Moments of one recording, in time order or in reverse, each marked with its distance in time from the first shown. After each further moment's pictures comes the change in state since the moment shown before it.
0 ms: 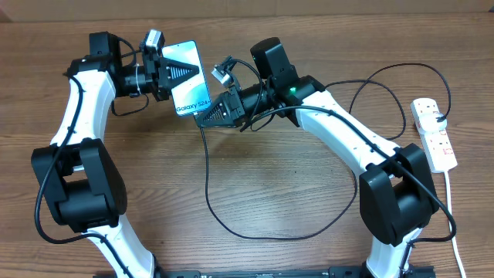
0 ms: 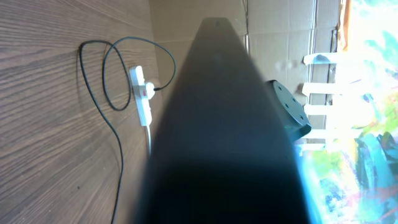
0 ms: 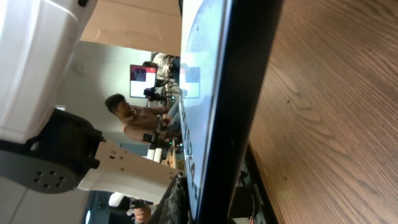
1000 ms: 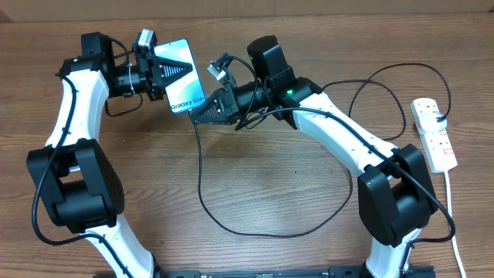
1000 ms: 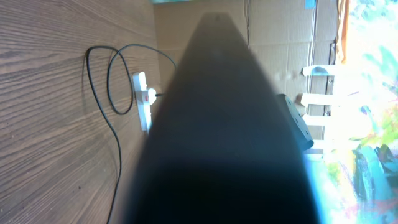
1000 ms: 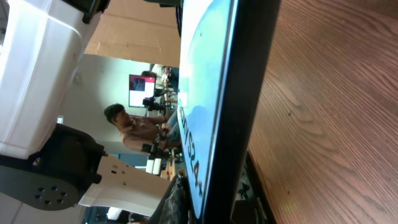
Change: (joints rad) left arm 0.028 0.000 0.017 -0.050 -0.010 0.000; right arm 0.013 0.000 -0.007 0.134 0.044 0.127
